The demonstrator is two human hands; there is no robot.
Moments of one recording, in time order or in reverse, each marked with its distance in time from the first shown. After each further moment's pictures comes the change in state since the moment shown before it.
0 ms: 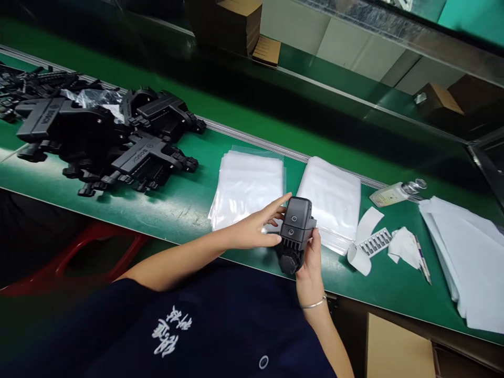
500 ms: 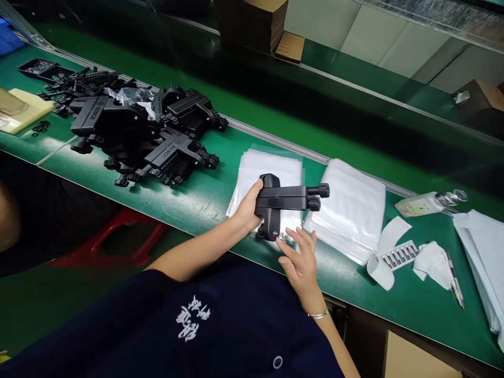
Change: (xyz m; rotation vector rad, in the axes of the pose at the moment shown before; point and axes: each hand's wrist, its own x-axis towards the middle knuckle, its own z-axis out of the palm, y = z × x) left_hand 0.018 -0.017 -0.032 -0.840 0.905 -0.260; right_hand -0.027 0.013 0.004 -0.954 -0.393 -0.776
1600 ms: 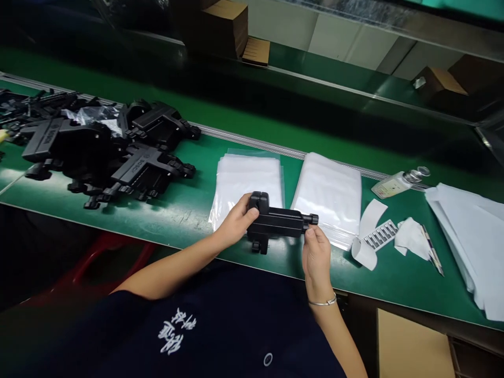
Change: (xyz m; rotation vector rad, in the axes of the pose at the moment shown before) left_hand -0.019 -0.016 -0.024 0.764 -0.458 0.495; right_hand 0.011 0.025 -0.022 0.659 0.502 0.540
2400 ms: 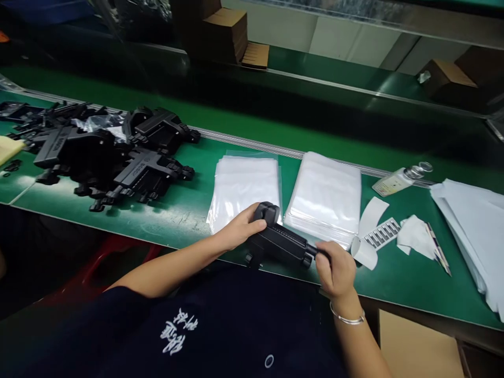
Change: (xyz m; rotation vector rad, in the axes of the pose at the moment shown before) left_hand -0.003 0.015 0.015 0.016 -0.223 -0.147; right_hand -0.008 -0.057 -0.055 -0.788 -0.344 -0.781
